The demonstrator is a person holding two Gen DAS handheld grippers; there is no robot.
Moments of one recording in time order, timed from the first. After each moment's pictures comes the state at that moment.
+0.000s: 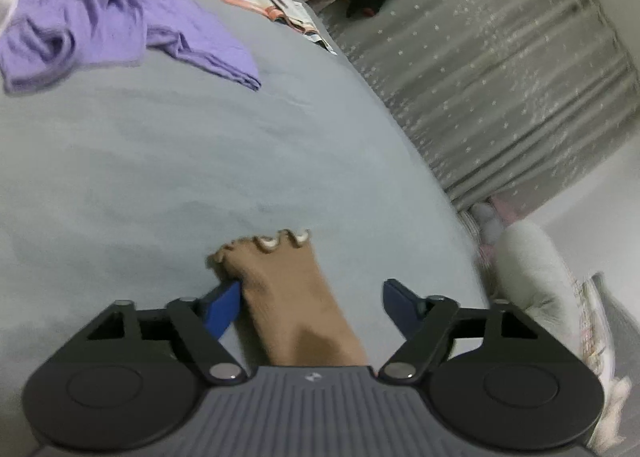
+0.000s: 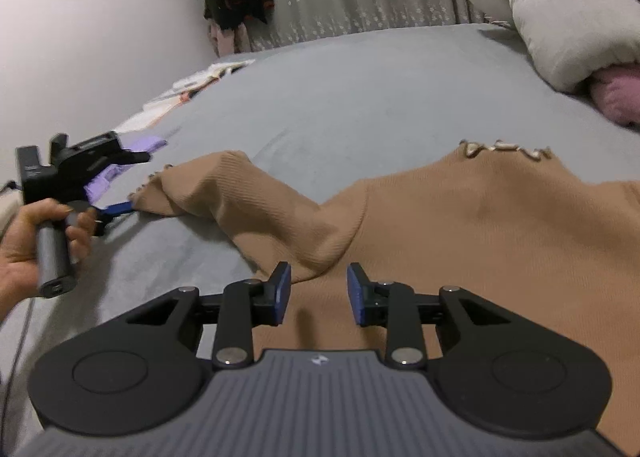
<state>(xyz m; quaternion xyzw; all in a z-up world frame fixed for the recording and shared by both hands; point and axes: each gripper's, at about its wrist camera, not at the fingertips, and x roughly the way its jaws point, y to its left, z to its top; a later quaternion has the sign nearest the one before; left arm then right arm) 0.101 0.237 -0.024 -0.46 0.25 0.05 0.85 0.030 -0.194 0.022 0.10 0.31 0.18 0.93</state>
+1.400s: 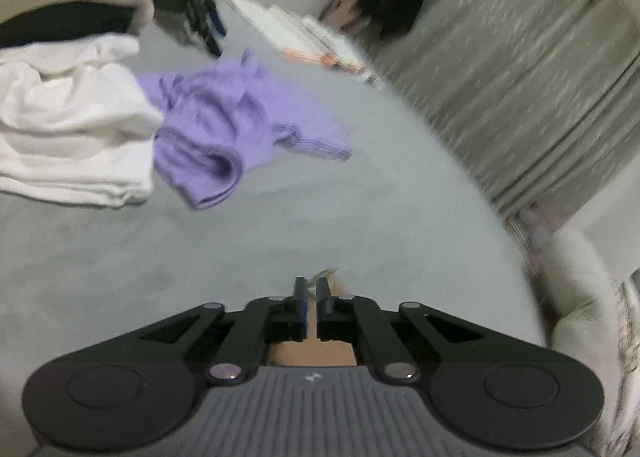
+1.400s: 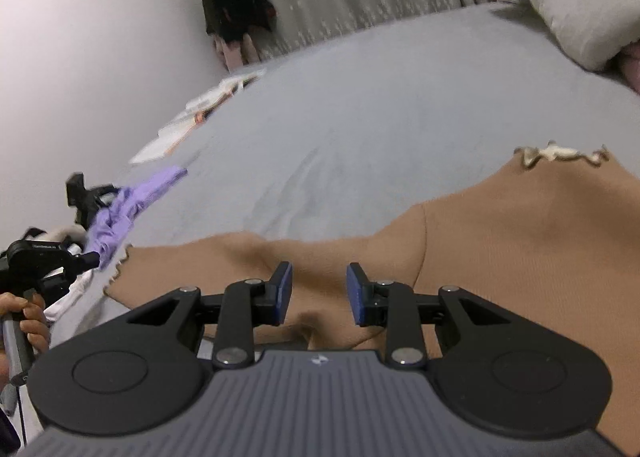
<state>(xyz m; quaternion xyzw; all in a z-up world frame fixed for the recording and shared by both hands) 0.021 0.328 0.020 -0.38 0.28 0.13 0.87 0.066 -0.163 0.030 0.15 0.33 0.19 0.91</state>
